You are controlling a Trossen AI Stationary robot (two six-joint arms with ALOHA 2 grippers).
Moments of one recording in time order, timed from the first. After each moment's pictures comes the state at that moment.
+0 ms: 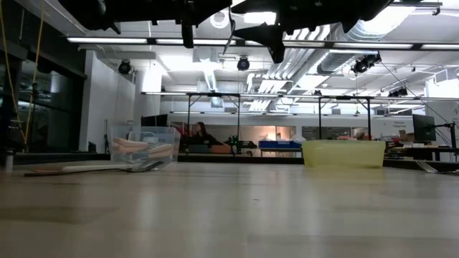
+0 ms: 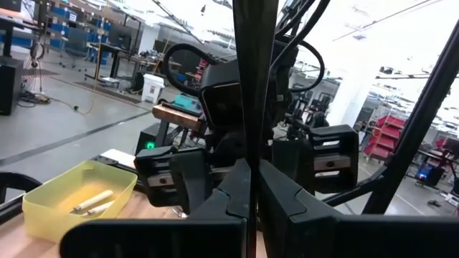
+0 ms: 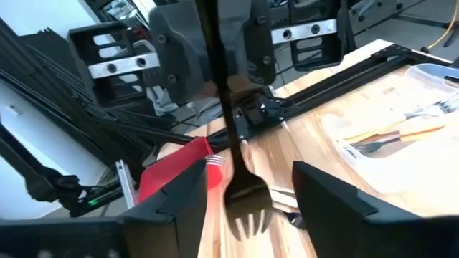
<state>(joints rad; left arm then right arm) 0.07 1.35 0.69 0.82 -0.03 -0.31 -0.11 1.41 0.89 0.36 -0.17 0.45</state>
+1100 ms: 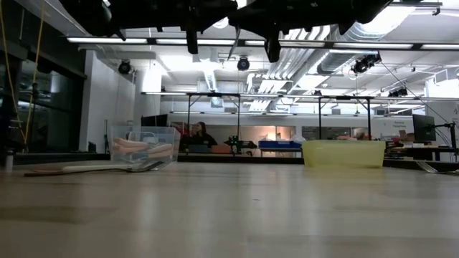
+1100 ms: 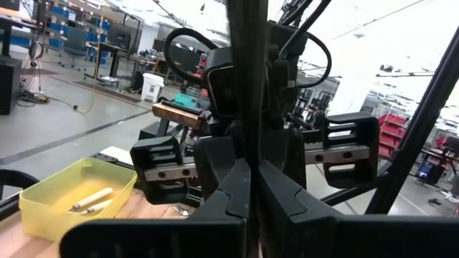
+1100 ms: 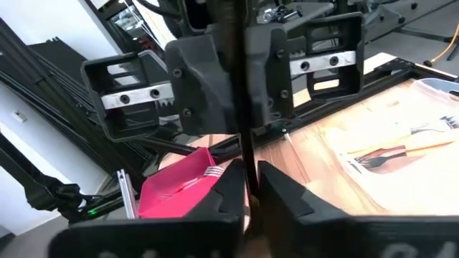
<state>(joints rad) 0.07 1.41 0.69 0.88 -0.02 -0.30 -0.11 1.44 0.89 0.43 -0.16 0.45</state>
